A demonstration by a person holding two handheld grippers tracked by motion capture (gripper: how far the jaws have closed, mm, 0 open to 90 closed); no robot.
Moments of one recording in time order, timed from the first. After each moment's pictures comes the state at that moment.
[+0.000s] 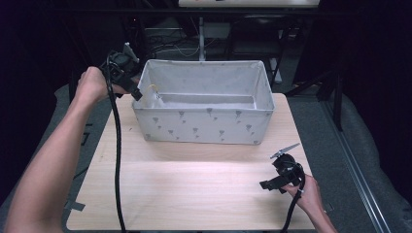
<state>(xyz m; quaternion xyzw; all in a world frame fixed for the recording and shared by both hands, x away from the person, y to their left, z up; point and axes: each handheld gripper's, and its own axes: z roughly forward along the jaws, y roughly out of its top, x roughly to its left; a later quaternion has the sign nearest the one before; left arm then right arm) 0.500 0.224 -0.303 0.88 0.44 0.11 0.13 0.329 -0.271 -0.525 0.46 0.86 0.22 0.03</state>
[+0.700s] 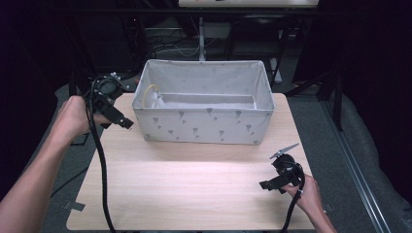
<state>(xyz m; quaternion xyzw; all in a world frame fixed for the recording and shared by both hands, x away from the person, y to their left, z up) 0.402 0.231 -0.319 0.90 0.38 0.14 0.14 0.328 -0.270 -0.524 0.46 0.86 0.22 0.03</state>
